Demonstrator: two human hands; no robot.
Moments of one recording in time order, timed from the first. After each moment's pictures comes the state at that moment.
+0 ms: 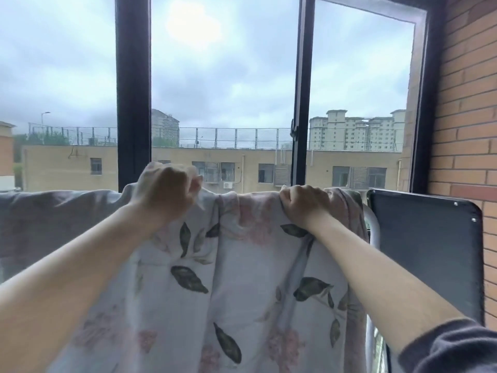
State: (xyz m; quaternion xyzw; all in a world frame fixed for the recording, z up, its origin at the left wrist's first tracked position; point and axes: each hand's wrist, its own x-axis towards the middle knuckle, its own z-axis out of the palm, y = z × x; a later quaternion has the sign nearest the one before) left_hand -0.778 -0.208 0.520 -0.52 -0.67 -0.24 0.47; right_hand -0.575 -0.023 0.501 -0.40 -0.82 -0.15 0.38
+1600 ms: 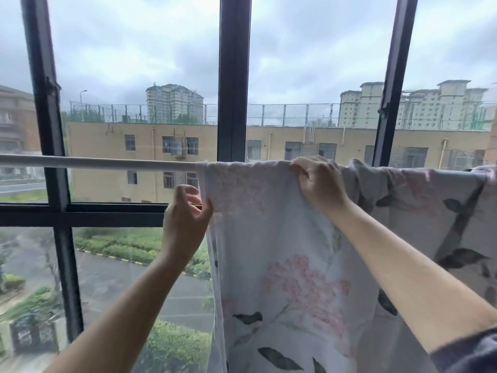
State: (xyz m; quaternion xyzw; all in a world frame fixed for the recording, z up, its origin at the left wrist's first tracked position) left_hand -0.983 -0.417 0.401 -0.41 -0.68 -0.57 0.21; right_hand -0.800 -0.238 0.476 -0.20 -0.83 -0.07 0.52
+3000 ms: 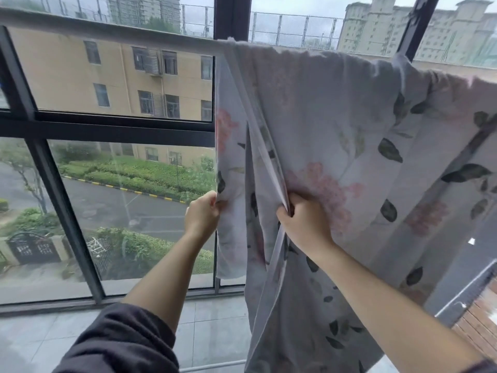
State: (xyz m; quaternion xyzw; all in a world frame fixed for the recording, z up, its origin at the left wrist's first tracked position) left_hand -1.017 -0.380 0.206 -0.40 -0.79 -0.46 0.02; right_hand -0.799 -0.319 0.265 -0.38 -0.85 0.10 0.34
